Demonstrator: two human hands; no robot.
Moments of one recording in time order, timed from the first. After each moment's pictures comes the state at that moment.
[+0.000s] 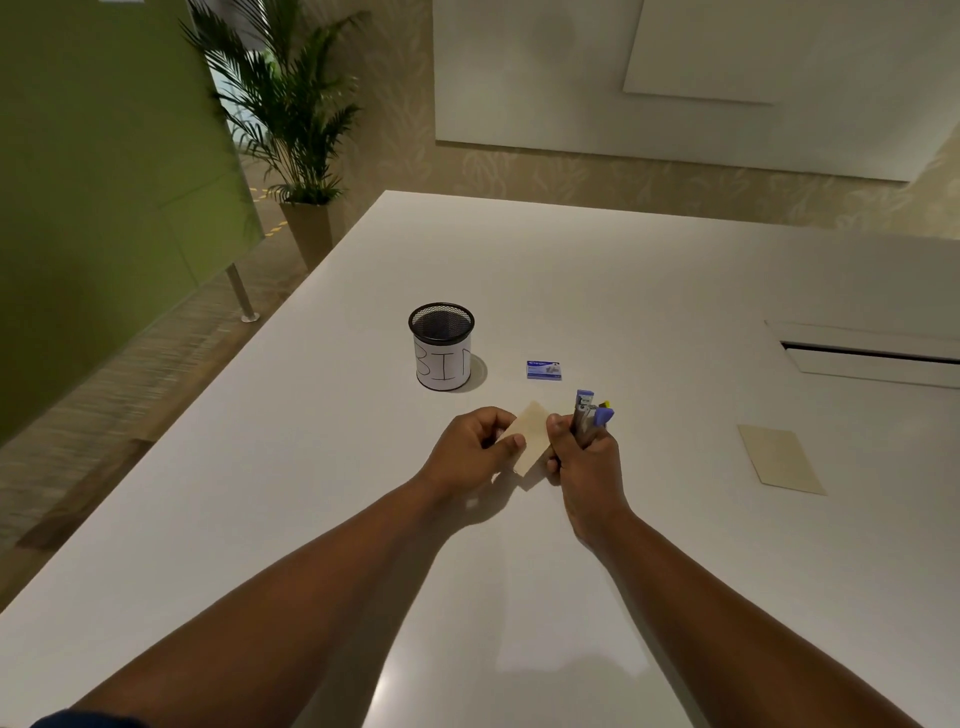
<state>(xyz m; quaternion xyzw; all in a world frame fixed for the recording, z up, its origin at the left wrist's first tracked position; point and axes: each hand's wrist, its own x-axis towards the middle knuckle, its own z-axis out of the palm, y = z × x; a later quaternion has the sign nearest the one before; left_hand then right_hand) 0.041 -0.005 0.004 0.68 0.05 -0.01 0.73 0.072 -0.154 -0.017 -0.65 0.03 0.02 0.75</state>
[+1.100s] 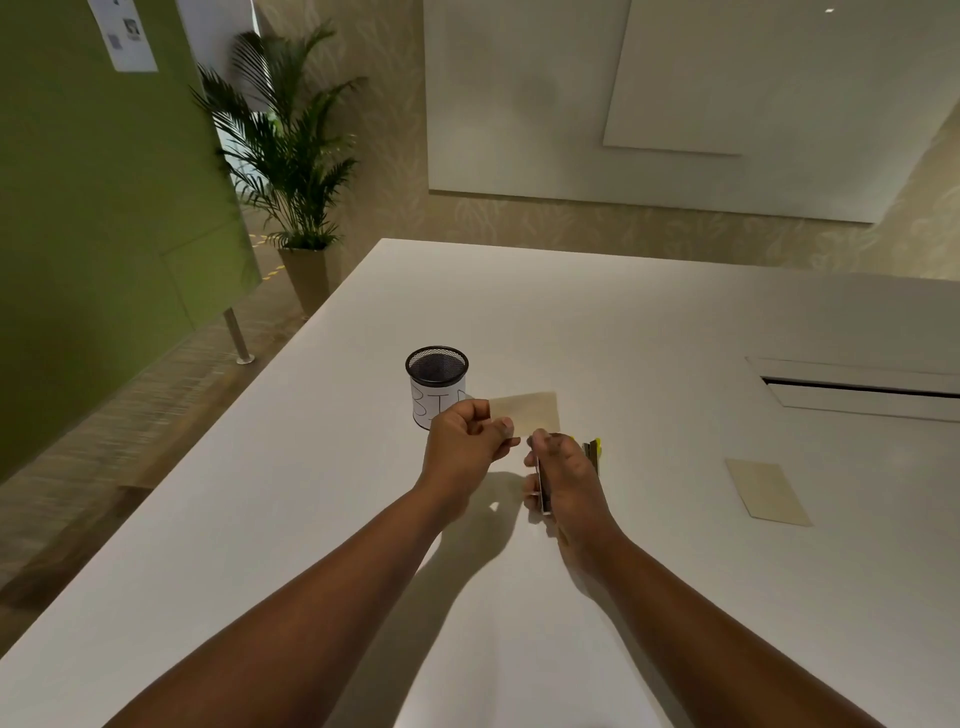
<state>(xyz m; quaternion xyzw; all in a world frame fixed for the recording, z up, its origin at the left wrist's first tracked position) 0.059 -0.004 0.047 0.65 0.10 0.10 0.75 0.054 -0.146 0.024 -0.67 -0.02 0.09 0.74</state>
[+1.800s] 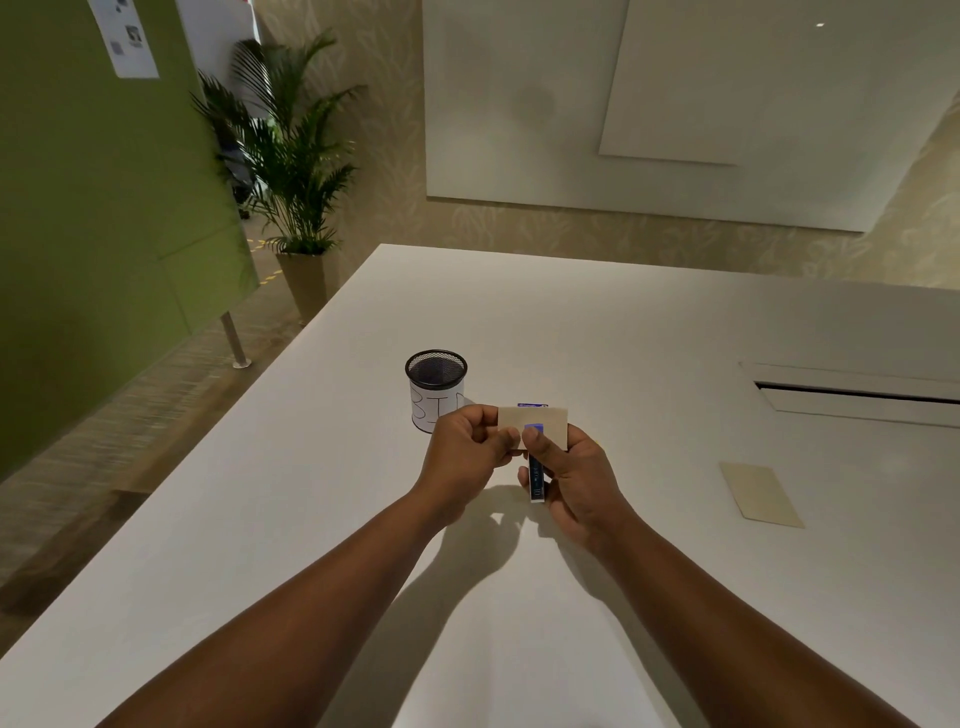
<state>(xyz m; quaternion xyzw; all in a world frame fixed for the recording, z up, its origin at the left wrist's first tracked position) 0.047 -0.007 0.057 0.69 0.05 0.08 0.72 0.066 -0.150 0.047 -0.58 -0.03 0.13 0.81</state>
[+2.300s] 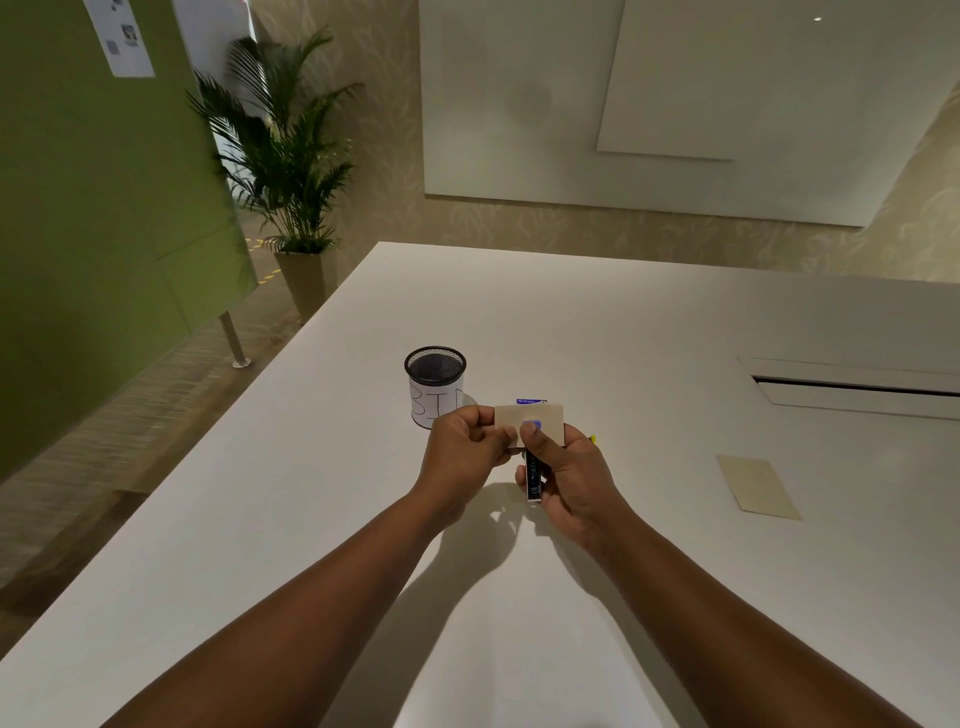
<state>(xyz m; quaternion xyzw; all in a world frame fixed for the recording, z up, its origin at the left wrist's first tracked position) 0.042 -0.008 0.054 0.67 0.06 0.07 0.74 0.067 -0.145 0.041 -0.54 0.00 0.14 0.83</state>
